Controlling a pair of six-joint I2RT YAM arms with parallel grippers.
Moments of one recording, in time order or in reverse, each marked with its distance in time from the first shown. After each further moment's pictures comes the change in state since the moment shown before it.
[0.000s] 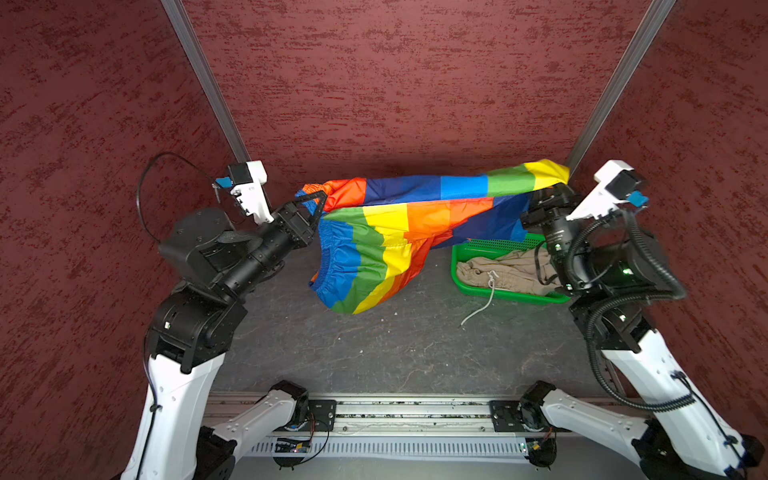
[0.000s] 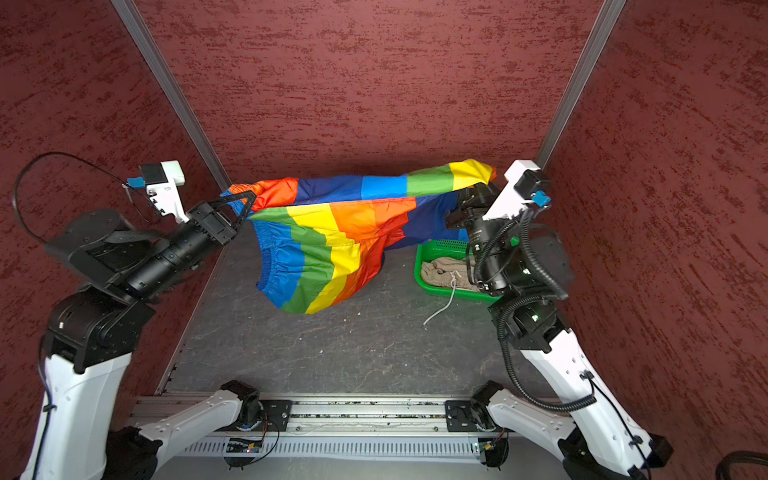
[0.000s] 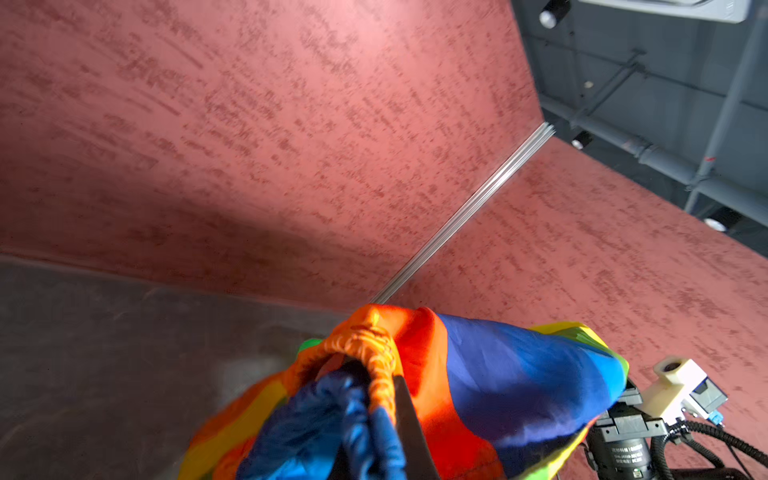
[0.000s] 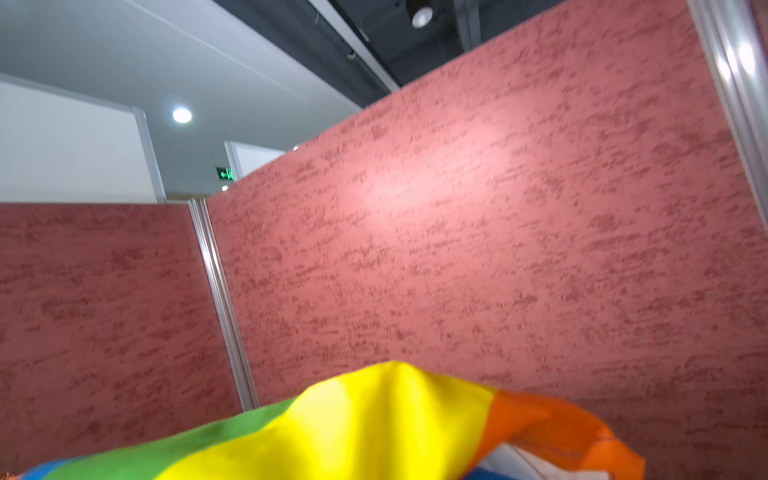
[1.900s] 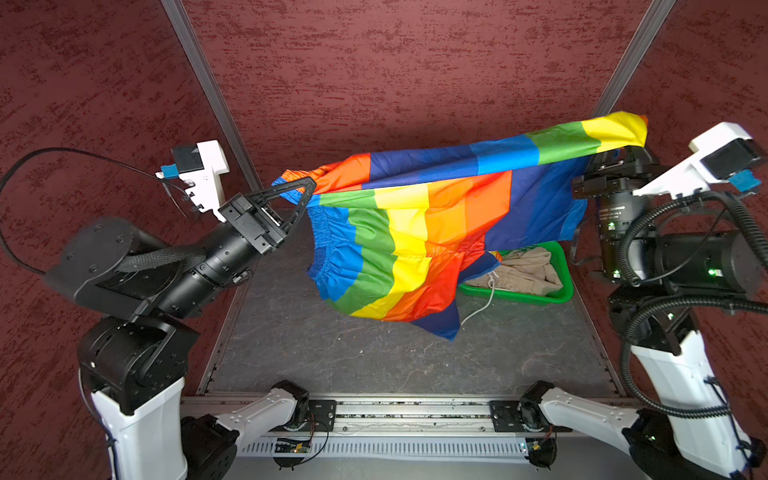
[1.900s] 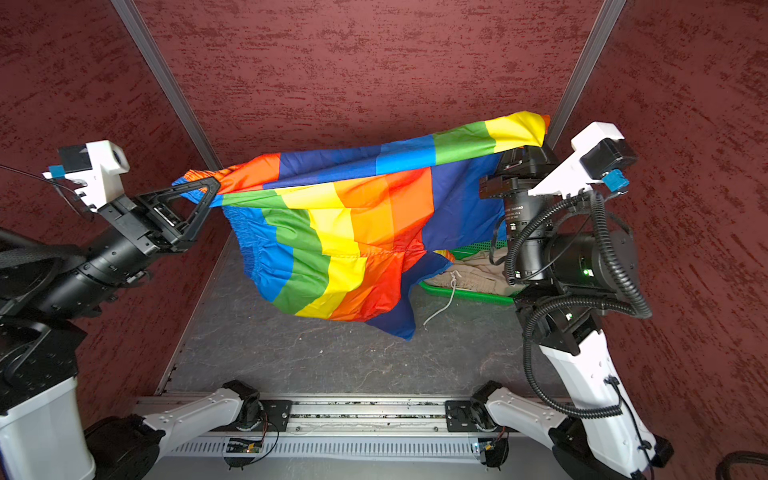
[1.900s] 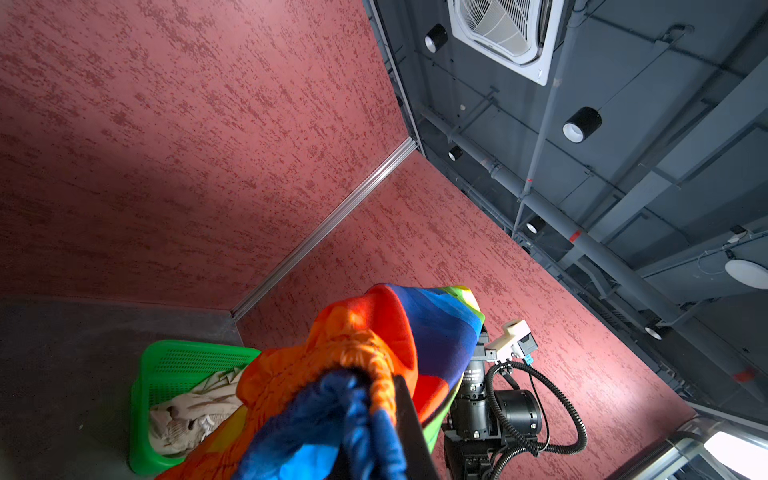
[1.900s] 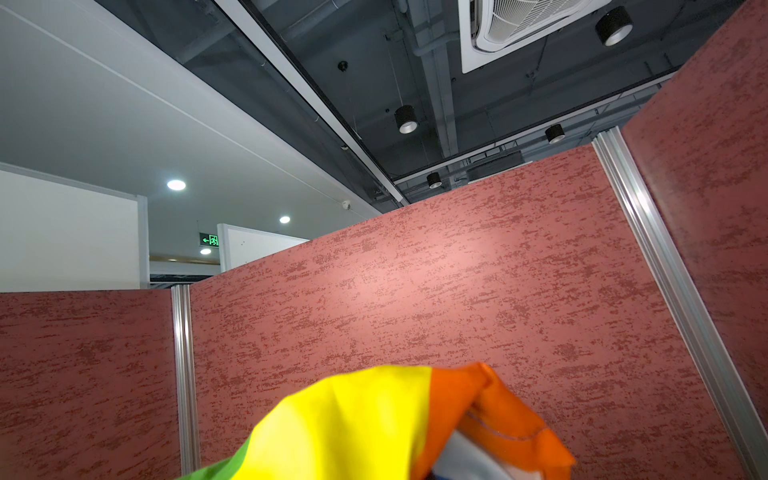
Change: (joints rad) left arm -0.037 0.026 0.285 -0.092 0.137 -0.223; right arm -0.032 0.128 0.328 -0.025 0.032 -0.133
